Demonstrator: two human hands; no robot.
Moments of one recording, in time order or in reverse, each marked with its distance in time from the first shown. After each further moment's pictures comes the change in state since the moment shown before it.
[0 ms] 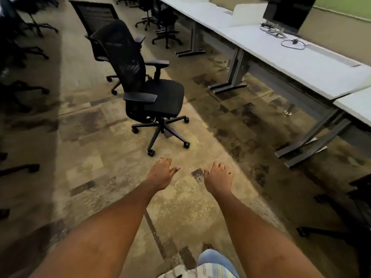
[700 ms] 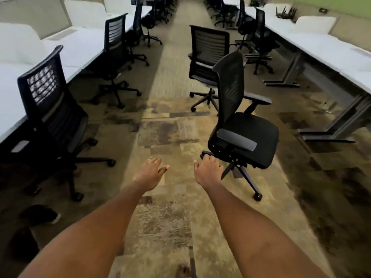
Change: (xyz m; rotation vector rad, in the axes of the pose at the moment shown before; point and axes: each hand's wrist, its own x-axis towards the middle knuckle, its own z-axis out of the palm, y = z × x) left_hand 0.072 -0.376 -0.254 0.008 0.225 -0.408; right_hand 0.159 -0.504 0.032 0.030 -0.062 -0.512
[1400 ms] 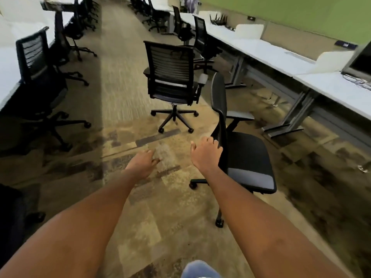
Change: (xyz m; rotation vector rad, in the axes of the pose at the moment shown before) left_hand 0.427 -0.104 -0.166 0.075 -0.108 0.338; right_hand 0.350 -0.183 -0.063 -0.034 0.321 0.324
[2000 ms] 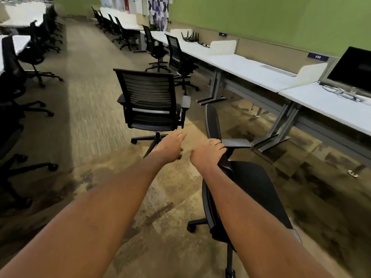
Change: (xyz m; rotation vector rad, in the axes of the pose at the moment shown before) left_hand 0.340 0.095 -0.093 0.122 0.183 0.481; right_hand 0.287 -0.048 0.012 -0.141 -0.124 0.324
